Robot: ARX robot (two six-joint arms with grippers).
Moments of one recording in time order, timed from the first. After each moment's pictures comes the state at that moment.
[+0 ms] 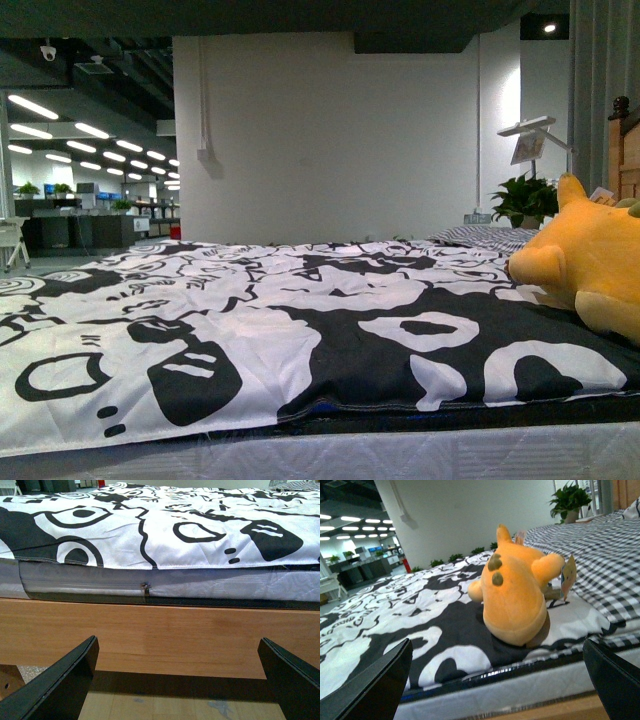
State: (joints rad) left arm 0.00 0.00 0.01 -0.01 0.00 -0.01; right arm -0.22 0.68 0.35 0.53 -0.14 0.32
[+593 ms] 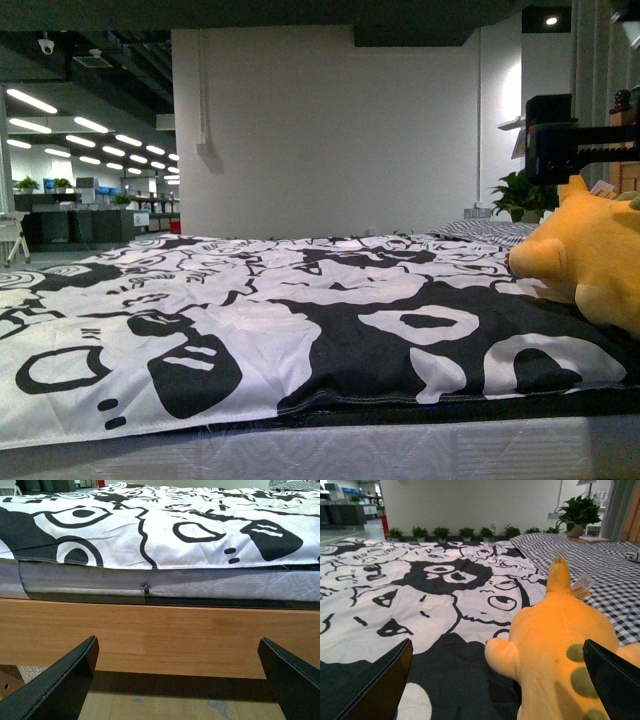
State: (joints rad) left arm 0.00 0.00 0.01 -0.01 0.00 -0.01; right arm 0.08 1.50 1.11 0.50 0.17 -0.03
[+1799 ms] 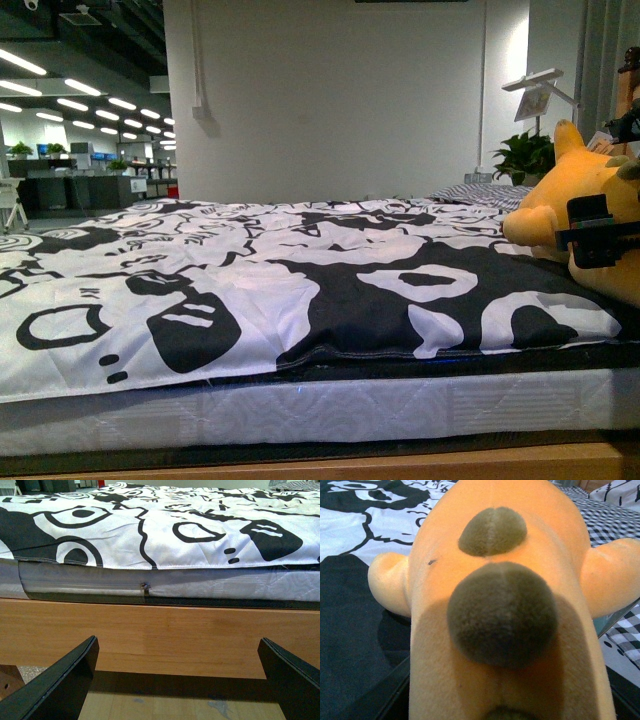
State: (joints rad) left arm 0.00 0.00 0.01 -0.01 0.00 -0.01; right arm -0.01 1.74 1.12 0.52 0.28 -0.10
